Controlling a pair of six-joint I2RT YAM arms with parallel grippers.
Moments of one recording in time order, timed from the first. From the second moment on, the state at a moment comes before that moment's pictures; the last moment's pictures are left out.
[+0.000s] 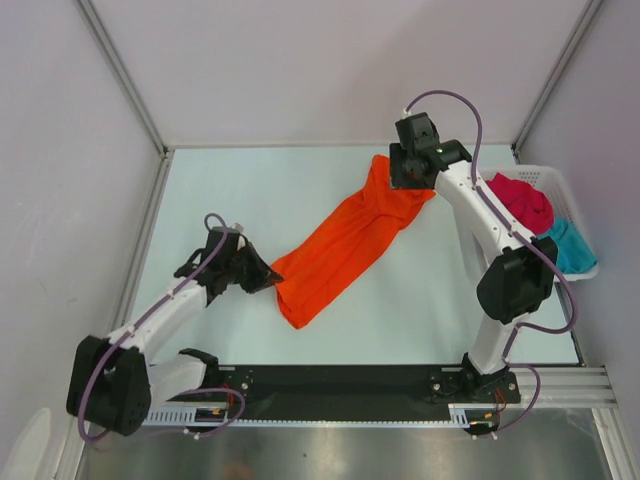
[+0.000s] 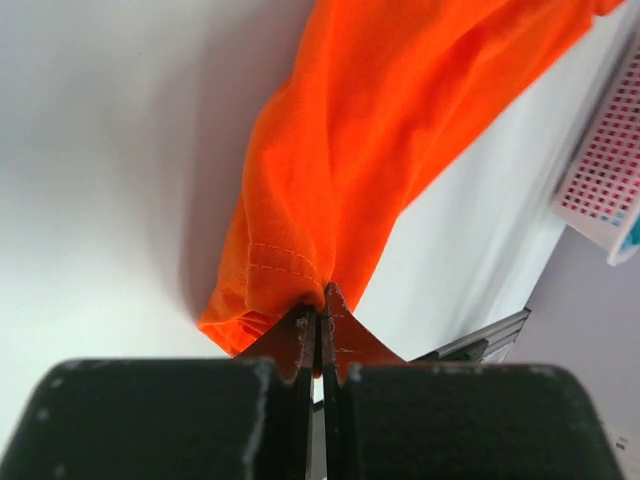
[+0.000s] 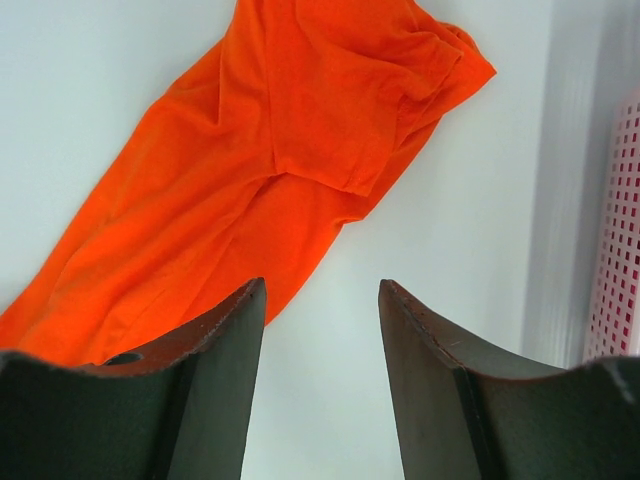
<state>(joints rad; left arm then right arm) -0.31 1.08 0.59 -0.35 0.32 -0.92 0.39 1.80 1.81 -0.87 0.25 0.30</state>
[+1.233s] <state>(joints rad) -0.50 2.17 1.75 -0.35 0.39 -0.92 0.40 1.73 1.75 -0.92 0.26 0.31</state>
